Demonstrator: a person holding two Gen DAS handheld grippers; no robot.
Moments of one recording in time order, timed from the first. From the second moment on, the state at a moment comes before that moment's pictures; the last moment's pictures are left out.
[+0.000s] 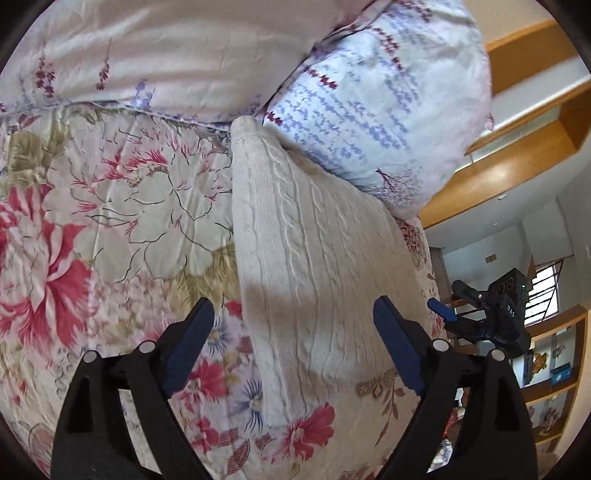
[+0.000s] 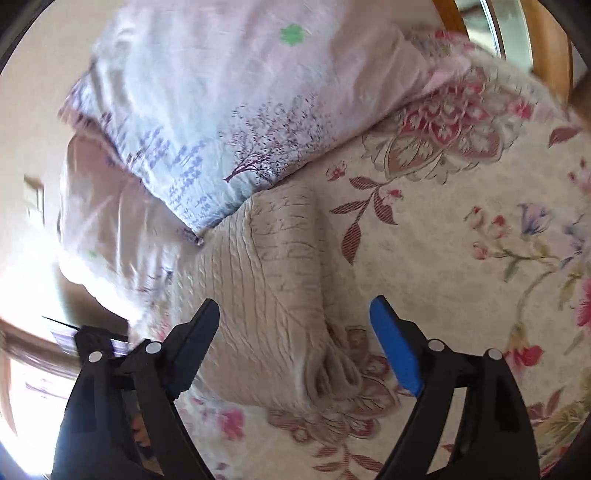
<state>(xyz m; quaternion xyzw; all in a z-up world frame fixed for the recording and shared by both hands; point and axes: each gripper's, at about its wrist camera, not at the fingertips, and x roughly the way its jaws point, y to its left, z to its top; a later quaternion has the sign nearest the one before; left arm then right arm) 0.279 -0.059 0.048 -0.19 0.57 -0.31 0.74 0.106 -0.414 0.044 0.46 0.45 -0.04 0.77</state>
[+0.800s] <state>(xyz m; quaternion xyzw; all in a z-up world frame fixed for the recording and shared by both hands) 0.322 -0.100 0.001 -0.30 0.60 -0.31 0.67 0.177 -0.404 -0.011 0.48 0.54 0.07 0.69</state>
